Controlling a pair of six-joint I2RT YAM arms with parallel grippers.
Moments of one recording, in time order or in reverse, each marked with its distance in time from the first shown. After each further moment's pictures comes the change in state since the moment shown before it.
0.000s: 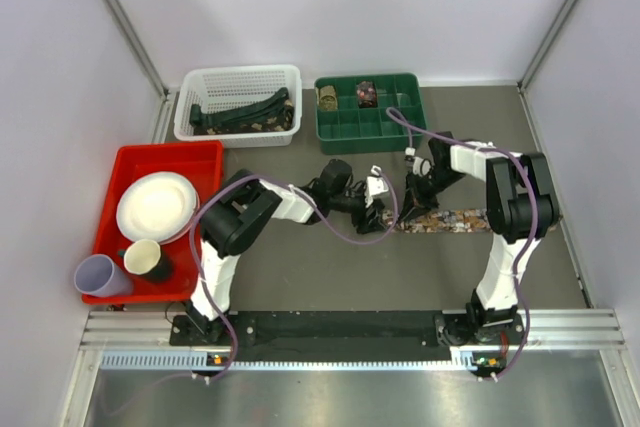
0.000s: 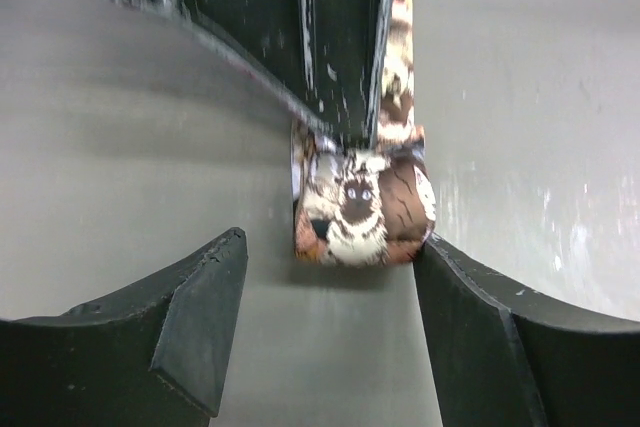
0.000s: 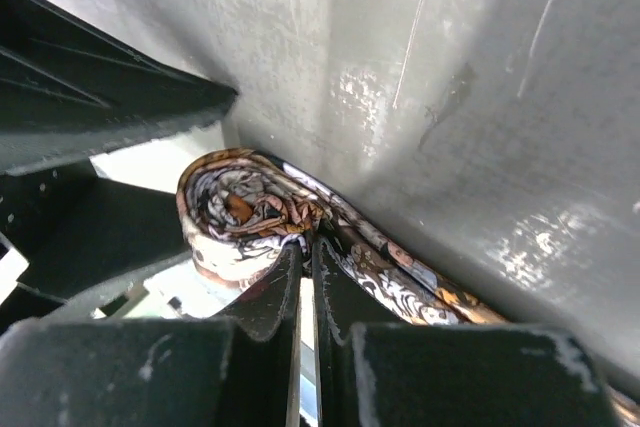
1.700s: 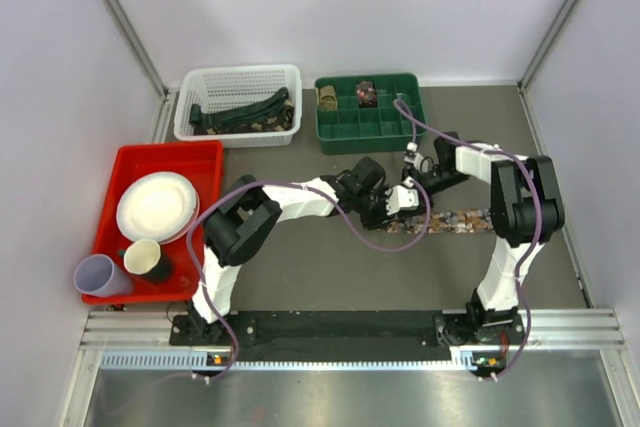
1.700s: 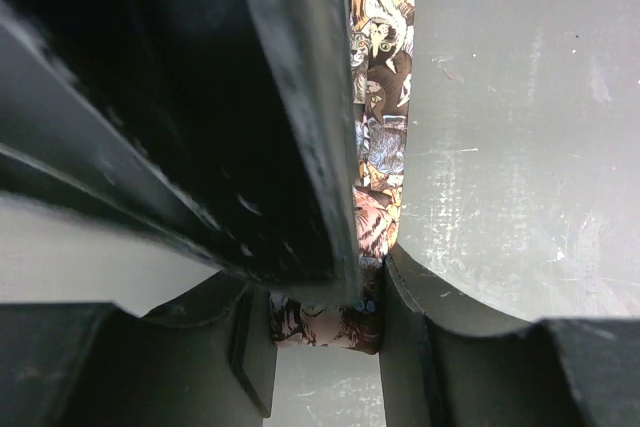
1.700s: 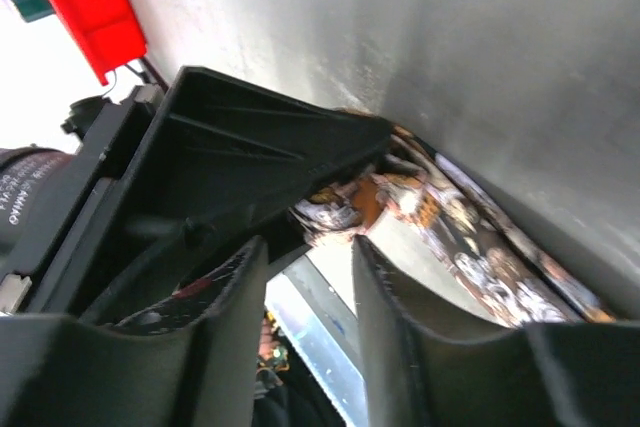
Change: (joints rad) left arm -0.125 -0.009 0.268 -0.579 -0.306 0.225; right arm -0.029 -0.048 -0.024 0.002 -0.261 0.016
